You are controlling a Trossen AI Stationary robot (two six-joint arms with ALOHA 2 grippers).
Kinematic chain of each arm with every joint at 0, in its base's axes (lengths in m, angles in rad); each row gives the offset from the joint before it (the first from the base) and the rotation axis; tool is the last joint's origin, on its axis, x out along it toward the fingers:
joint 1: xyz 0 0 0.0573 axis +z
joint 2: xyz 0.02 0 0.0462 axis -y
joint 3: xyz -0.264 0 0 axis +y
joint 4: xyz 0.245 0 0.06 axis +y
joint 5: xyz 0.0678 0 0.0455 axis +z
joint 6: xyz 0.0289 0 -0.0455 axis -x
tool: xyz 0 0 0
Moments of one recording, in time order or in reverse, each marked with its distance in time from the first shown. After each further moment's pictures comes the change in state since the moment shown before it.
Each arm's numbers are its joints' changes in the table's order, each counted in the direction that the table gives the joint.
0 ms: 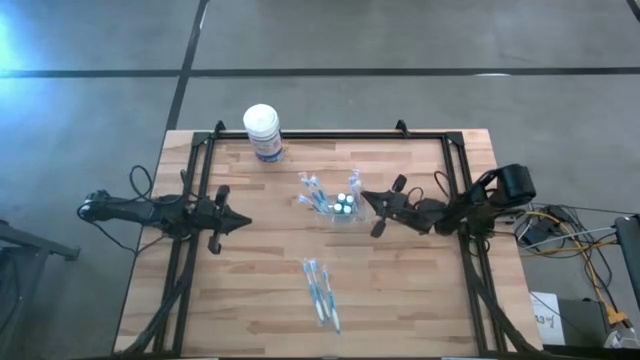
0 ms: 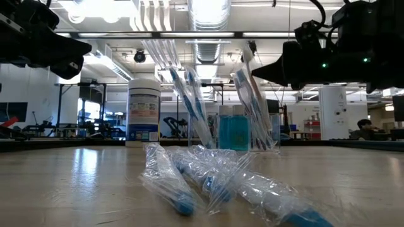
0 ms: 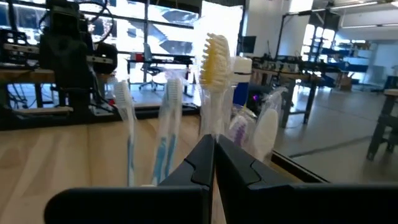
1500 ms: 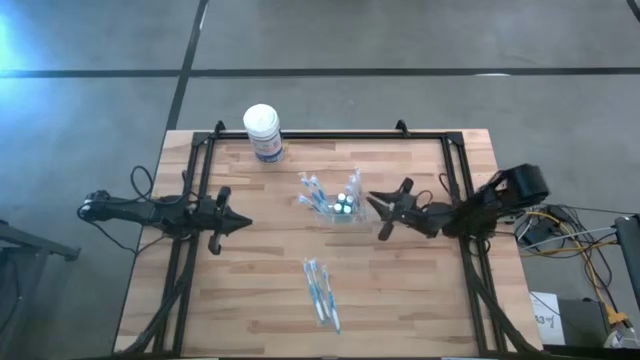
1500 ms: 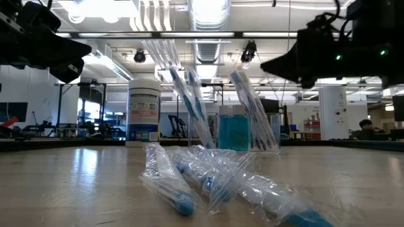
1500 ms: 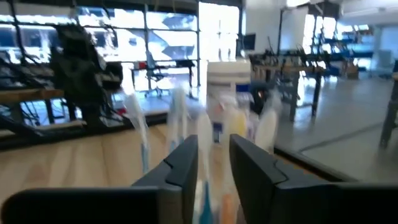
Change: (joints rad) left arm 0.000 0.000 0.014 -0.005 -0.008 0.062; right arm 0.074 0.100 0.056 0.032 -0.074 -0.081
